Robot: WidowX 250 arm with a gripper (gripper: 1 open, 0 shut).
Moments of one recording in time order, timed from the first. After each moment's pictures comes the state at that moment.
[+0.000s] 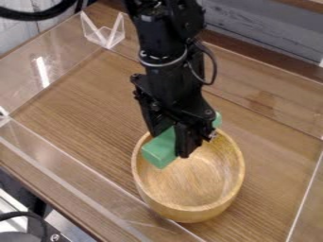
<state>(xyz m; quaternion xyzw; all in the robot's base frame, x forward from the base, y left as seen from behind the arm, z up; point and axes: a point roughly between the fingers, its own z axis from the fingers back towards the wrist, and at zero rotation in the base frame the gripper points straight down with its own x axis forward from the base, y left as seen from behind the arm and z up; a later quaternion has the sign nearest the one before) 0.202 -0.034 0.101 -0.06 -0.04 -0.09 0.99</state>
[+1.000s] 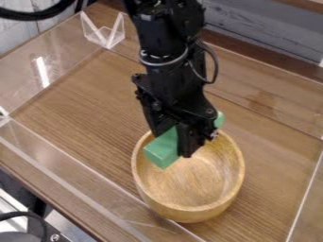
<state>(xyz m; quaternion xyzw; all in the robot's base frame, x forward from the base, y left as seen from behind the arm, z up) 0.202 -0.037 0.102 -0.07 -0.04 -0.09 0.99</state>
